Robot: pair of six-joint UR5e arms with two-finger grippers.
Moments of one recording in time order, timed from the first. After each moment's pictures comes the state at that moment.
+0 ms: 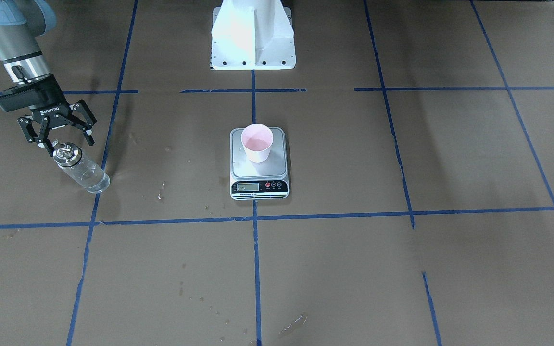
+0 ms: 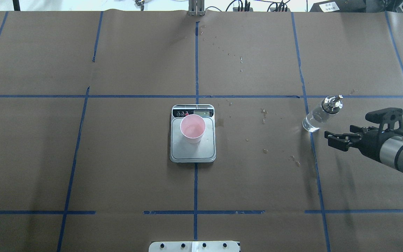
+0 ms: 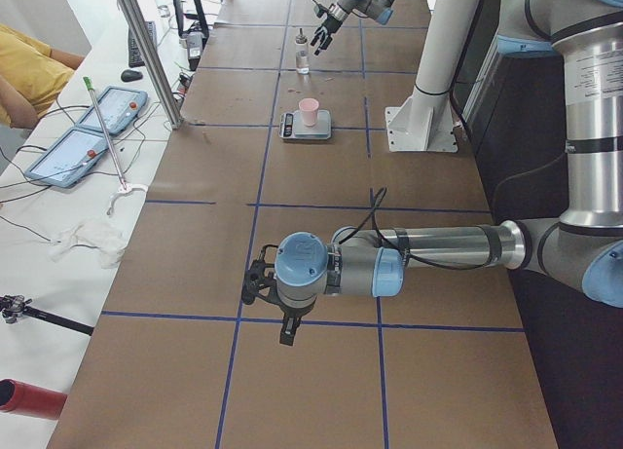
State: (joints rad) left arm -1.66 -1.40 -1.70 -1.67 -2.43 0.22; right arm 0.51 -1.79 1.84 -0.48 1.36 1.01
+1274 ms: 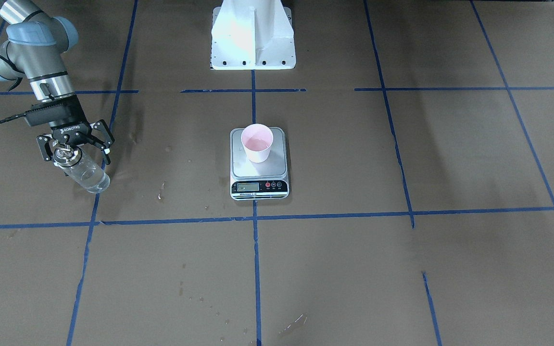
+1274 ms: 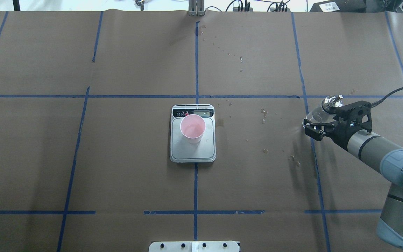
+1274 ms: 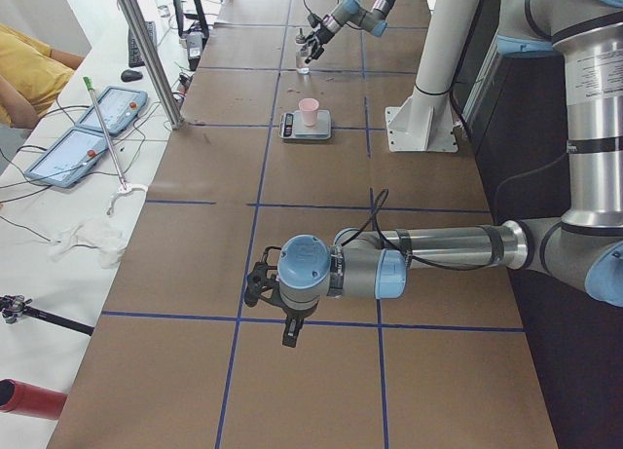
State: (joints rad) left arm -1.66 -1.39 -1.70 -1.67 -2.43 0.22; right arm 0.50 -1.65 1.73 -0.48 1.24 0.91
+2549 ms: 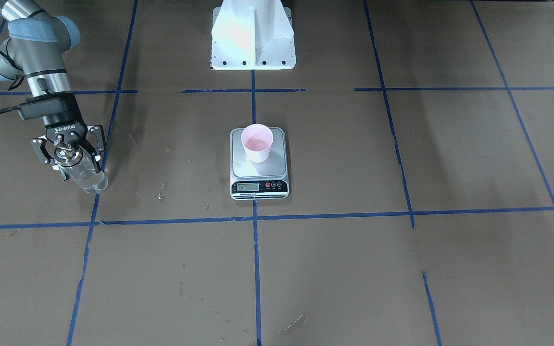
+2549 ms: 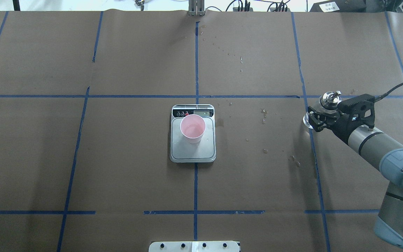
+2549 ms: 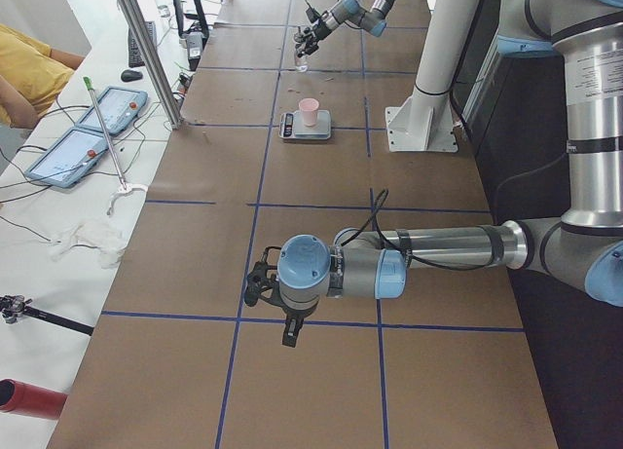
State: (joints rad) left arm -1.66 -1.39 -1.70 -1.67 -2.43 0.22; right arm 0.51 -1.64 1.76 -0.47 1.15 0.80
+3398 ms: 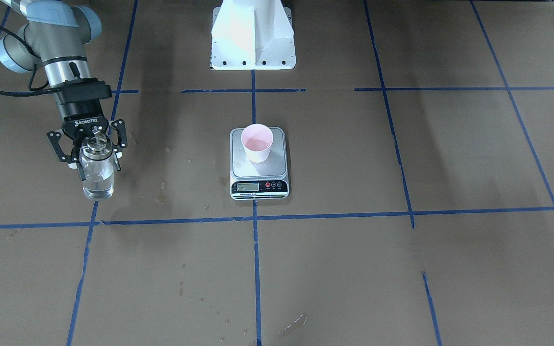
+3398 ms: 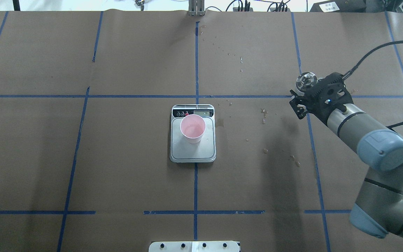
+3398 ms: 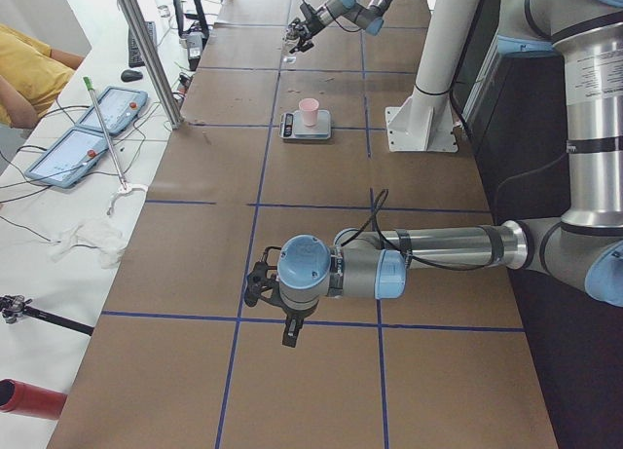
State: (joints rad) left arm -1.66 -1.39 -1.70 -1.67 -2.44 0.22; right arm 0.53 -1.47 1.87 -0.76 1.11 0.41
